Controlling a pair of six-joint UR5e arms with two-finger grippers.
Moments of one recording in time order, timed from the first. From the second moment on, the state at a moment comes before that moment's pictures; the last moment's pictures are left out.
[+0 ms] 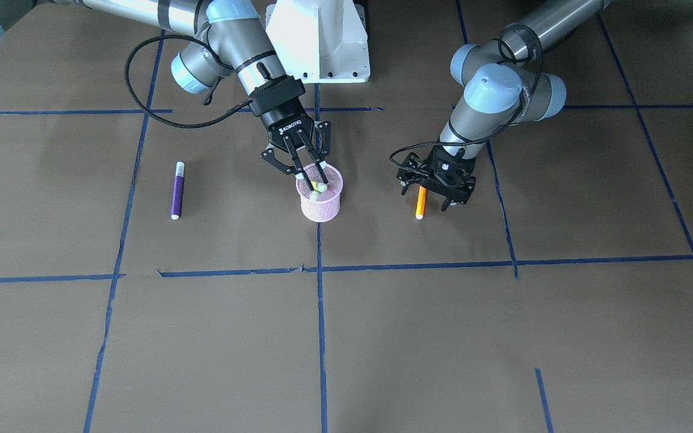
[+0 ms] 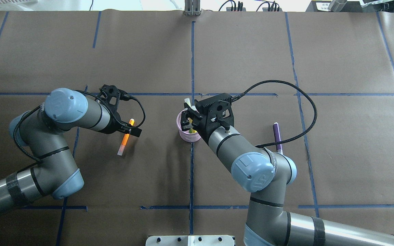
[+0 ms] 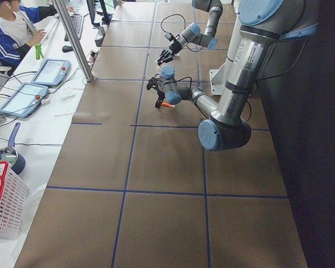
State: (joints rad) left arm -0.58 -1.96 -1.60 -2.12 -1.89 -0.85; right arm 0.30 -1.01 1.61 -0.70 1.03 0.89
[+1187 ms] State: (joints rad) left arm -0.58 -2.00 -1.59 -2.08 -1.89 -0.85; right arm 0.45 -1.02 1.84 -1.05 1.36 0.94
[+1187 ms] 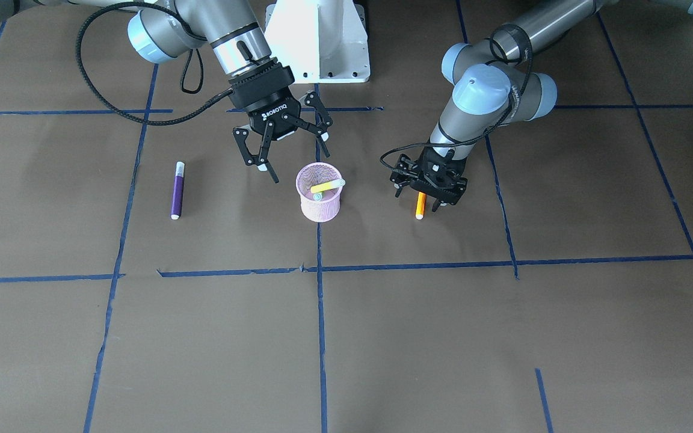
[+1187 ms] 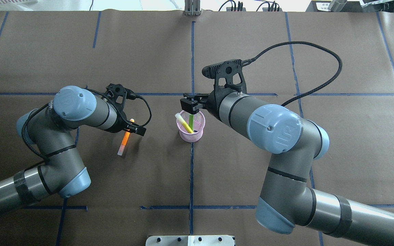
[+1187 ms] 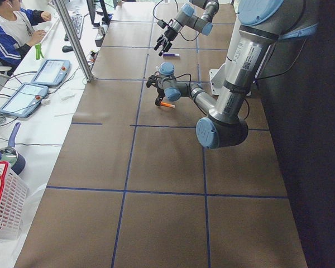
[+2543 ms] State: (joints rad) left arm -0.58 -2.00 -1.60 -2.02 -1.91 -0.85; right arm 0.47 -1.03 1.86 -1.06 1.39 0.95
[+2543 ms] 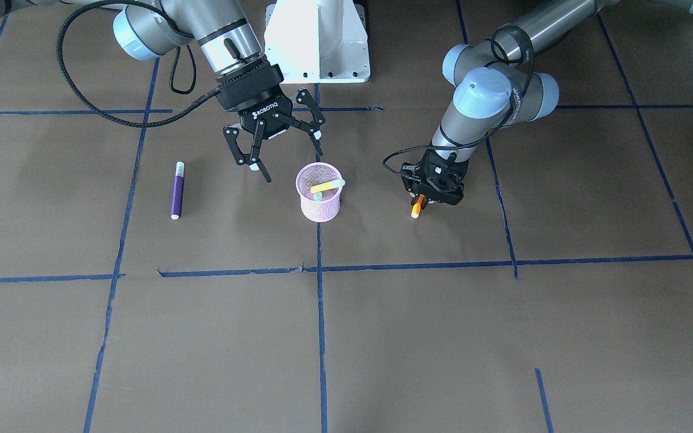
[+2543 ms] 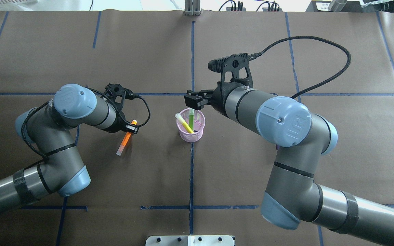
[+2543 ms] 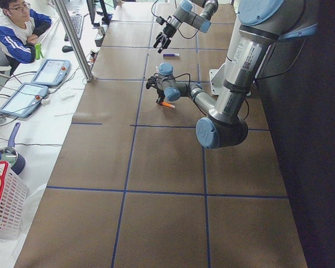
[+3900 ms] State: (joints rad) left arm -0.68 -2.01 -1.80 -2.31 -1.77 -0.96; right arm 0.75 -1.14 2.00 -1.59 1.98 0.95
